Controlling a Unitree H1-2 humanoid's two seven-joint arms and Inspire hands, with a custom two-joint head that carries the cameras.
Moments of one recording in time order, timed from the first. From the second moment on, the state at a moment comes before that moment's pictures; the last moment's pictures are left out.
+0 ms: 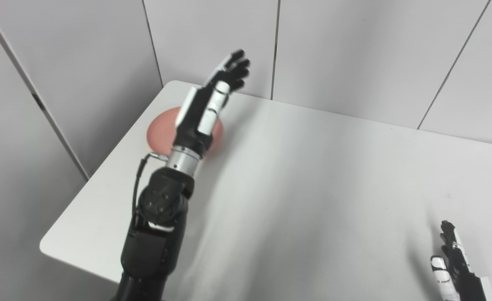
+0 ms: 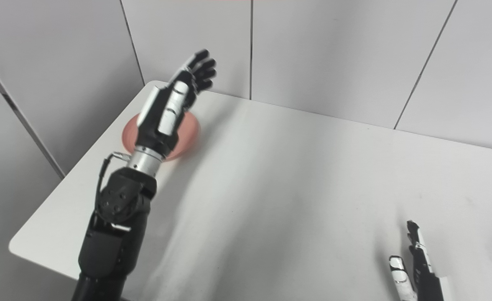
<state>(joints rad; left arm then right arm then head) -0.36 0.20 0.22 -0.28 -0.07 0.14 -0.06 0.05 -0.15 0.08 -0.09 -0.18 -0.17 0.05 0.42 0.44</state>
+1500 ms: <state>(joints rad) -0.48 0.50 0.44 0.26 -0.30 0.18 -0.06 0.05 -0.15 0.07 -0.09 -0.15 -0.16 0.07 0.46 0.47</state>
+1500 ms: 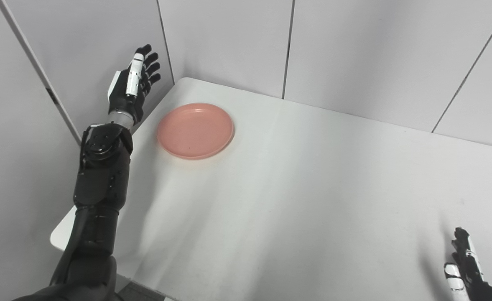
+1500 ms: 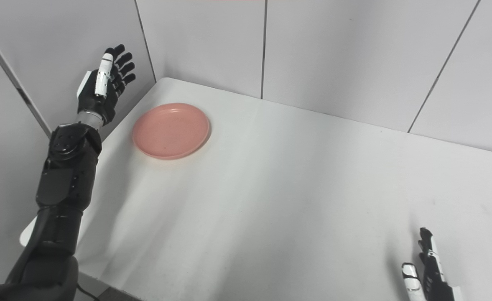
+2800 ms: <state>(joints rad) -0.48 0.48 0.44 0.57 -0.29 0.06 -0.01 0.06 -0.15 0.06 -0.11 -0.15 -0.16 0.08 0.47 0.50</state>
